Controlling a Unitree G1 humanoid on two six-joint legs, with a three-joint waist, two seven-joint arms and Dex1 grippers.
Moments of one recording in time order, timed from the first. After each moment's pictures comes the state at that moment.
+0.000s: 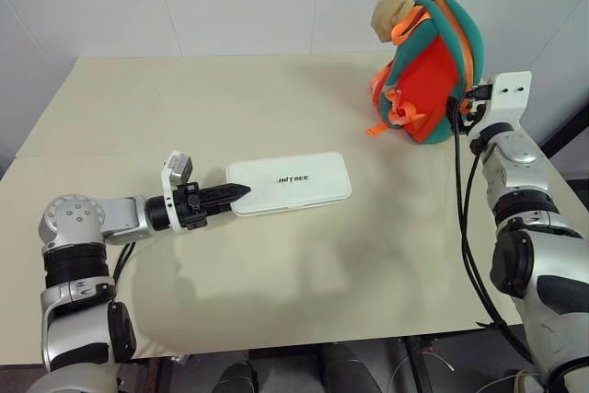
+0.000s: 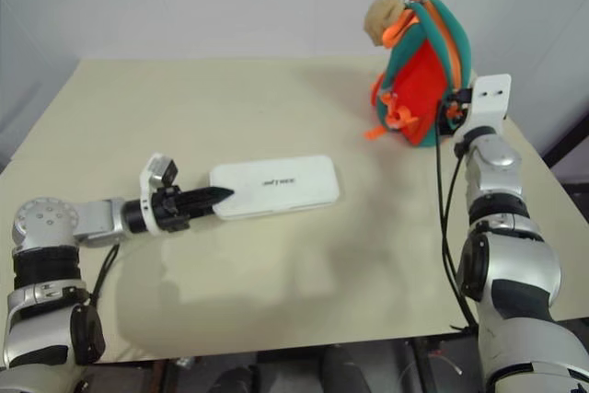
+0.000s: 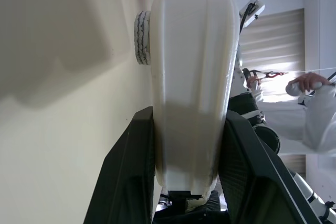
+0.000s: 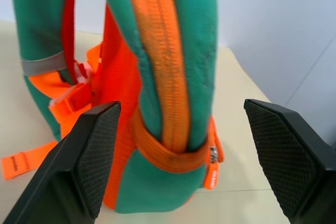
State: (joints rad) left arm -0.70 0.58 0.42 0.40 -1.14 1.61 -0.49; right arm -1.18 -0.58 -0.25 1.30 0.05 -0.22 0.27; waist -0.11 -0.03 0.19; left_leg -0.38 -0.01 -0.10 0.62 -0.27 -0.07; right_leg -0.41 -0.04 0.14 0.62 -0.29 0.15
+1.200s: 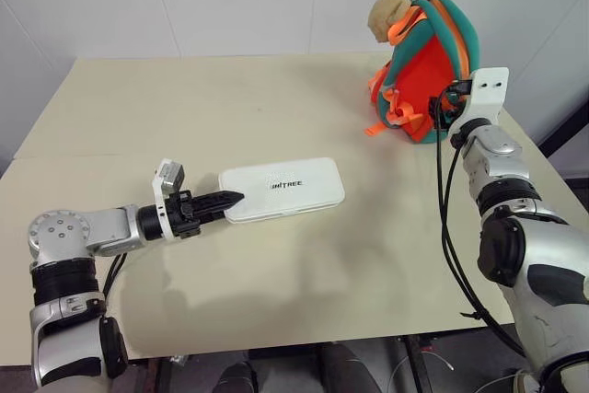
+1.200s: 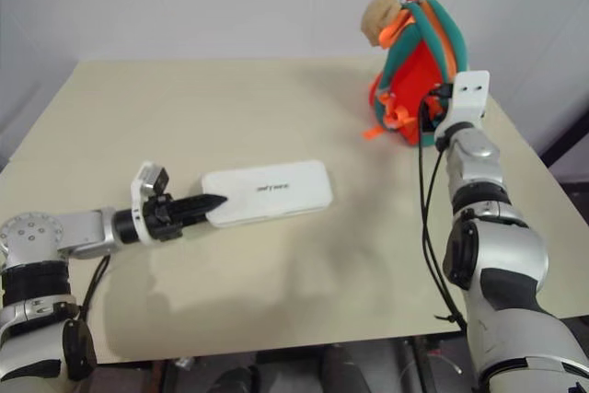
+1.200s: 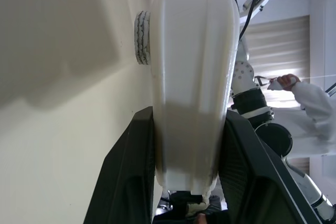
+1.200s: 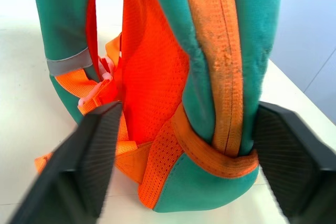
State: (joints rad) left arm -0.62 0.60 0.46 0.36 -1.34 1.61 -0.31; right arm -1.25 -0.52 -0.28 1.35 0.01 -0.15 0.23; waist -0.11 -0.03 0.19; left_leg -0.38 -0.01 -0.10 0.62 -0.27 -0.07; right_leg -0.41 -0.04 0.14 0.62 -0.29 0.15
